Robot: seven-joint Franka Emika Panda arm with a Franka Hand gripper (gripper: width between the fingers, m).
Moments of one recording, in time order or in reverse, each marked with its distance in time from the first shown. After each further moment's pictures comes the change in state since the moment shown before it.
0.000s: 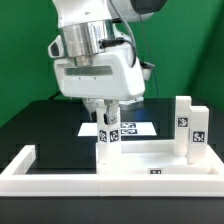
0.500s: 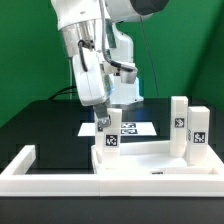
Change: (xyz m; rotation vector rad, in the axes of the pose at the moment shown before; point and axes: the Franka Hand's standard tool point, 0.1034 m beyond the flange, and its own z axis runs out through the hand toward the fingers) arm 0.004 -0.009 0.001 0.094 -0.004 0.479
